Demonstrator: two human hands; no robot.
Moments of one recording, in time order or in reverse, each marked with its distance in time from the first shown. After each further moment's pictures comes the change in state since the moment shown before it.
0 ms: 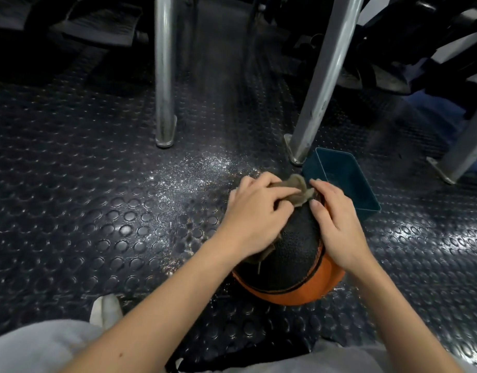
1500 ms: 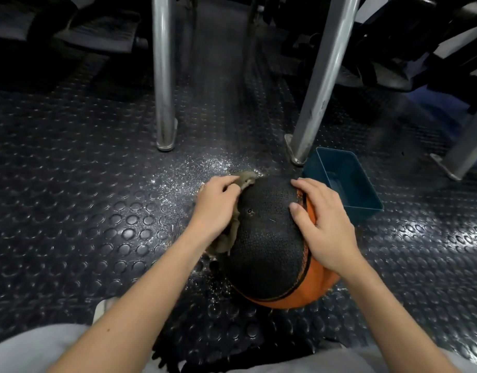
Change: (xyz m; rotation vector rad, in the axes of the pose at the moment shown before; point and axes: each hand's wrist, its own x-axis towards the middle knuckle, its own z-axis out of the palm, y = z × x) left_hand 0.015 -0.055 -0.007 -0.332 0.177 -0.361; right_hand -0.001 -0.018 0.008 -0.055 -0.017 -0.081
